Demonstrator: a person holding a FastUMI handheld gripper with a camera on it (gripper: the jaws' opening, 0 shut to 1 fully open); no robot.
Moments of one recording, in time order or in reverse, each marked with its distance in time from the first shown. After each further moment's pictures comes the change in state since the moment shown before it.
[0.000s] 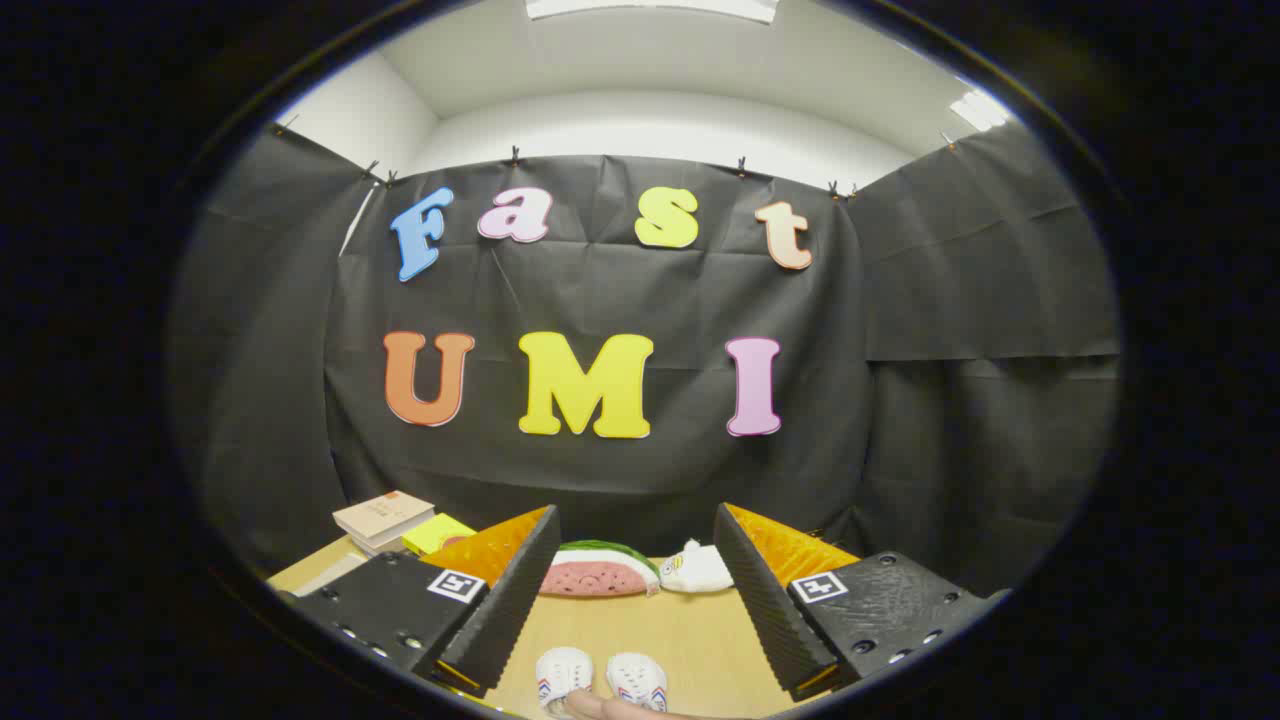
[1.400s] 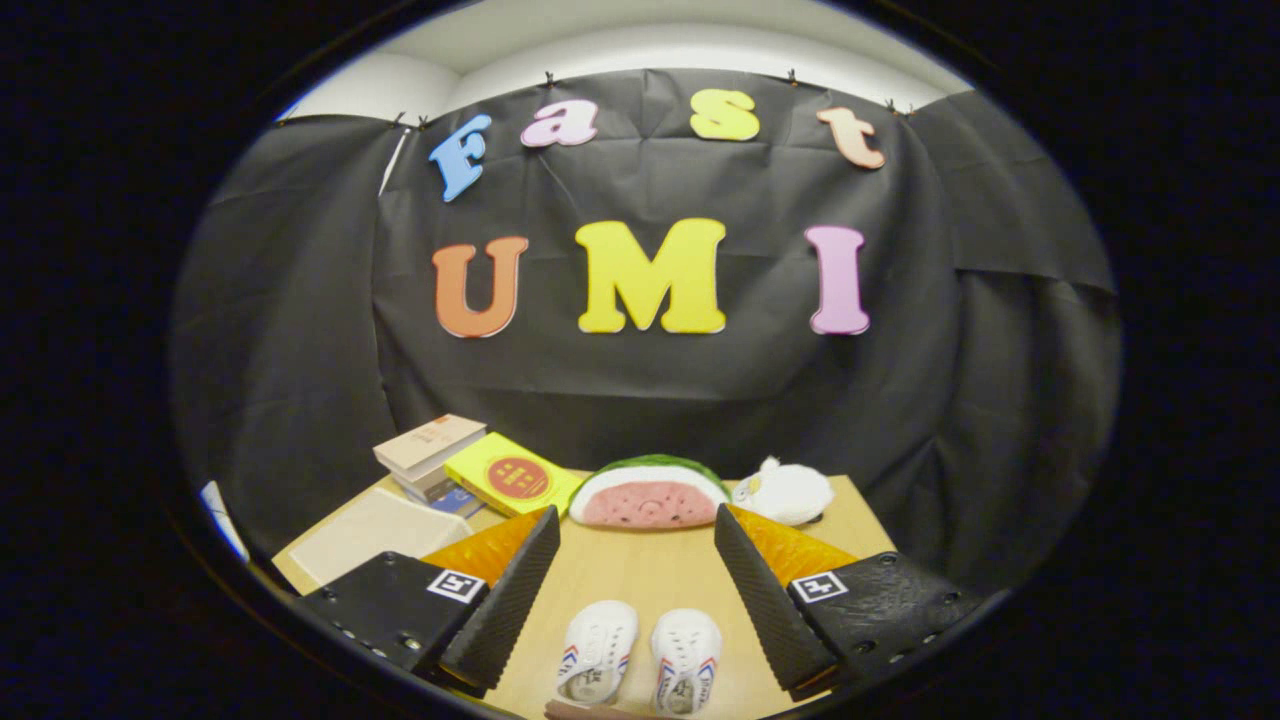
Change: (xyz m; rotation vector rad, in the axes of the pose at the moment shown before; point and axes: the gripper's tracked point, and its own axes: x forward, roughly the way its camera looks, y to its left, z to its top) arm 0.066 0.066 -0.137 0.017 0.313 0.274
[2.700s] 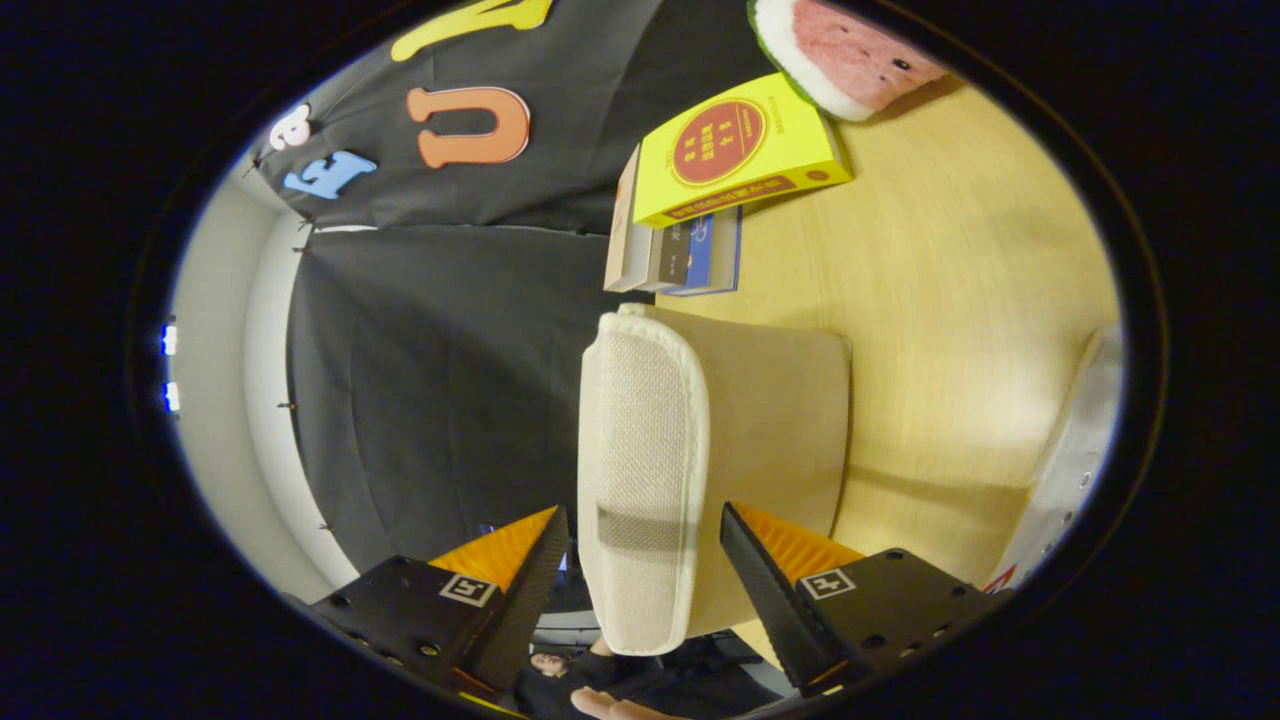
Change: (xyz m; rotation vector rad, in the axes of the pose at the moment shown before) arm 0.111 0.203 -0.158 0.753 0.951 1.020
